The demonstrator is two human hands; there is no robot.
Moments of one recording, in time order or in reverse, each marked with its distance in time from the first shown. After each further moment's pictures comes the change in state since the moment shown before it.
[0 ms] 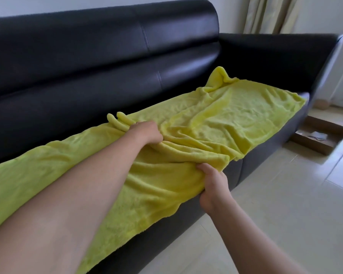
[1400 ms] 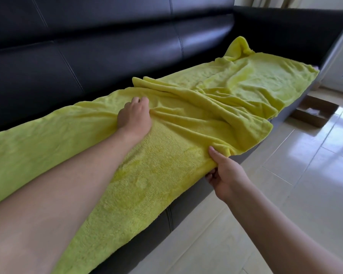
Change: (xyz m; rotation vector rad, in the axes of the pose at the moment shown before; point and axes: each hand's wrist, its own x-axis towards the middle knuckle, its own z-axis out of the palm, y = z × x) left_hand -0.079 -0.167 0.078 -0.193 0.581 0.164; right_hand -0.079 0.127 0.039 -0.169 0.128 0.023
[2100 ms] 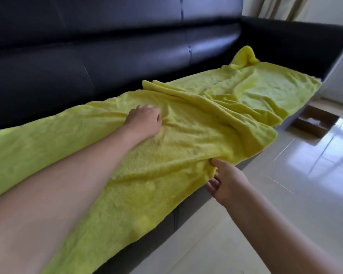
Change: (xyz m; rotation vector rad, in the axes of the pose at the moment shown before) left_hand -0.008 -0.005 -0.035 -0.039 -0.306 0.068; right_hand -0.013 0.004 0.018 -0.052 0.204 0.117
